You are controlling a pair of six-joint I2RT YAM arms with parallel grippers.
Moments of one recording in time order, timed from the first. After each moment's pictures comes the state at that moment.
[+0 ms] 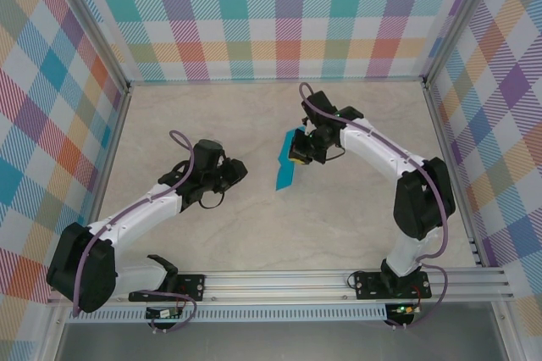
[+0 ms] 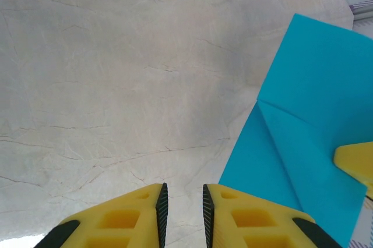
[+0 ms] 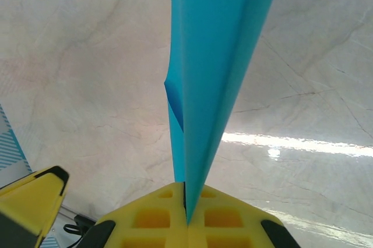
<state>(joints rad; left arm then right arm) -0.51 1.23 0.74 -0.25 0.15 -1.01 0.55 1.76 1.48 -0.88 -0.37 0.80</state>
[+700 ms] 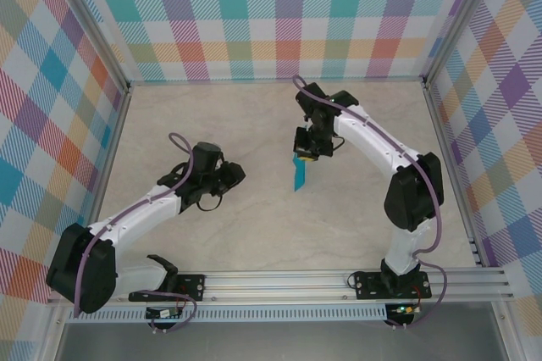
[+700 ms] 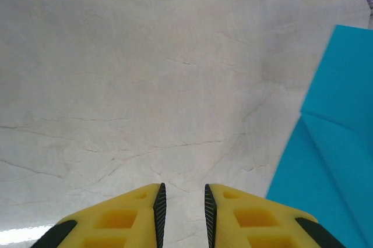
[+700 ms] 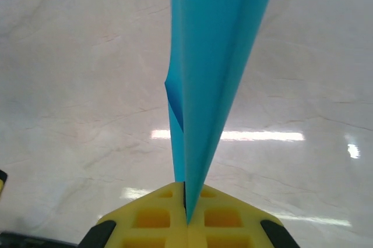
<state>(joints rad) -0.49 1.22 0.71 -0.27 0.16 -0.99 0.58 1.85 1.73 -1.24 -0.14 0.68</state>
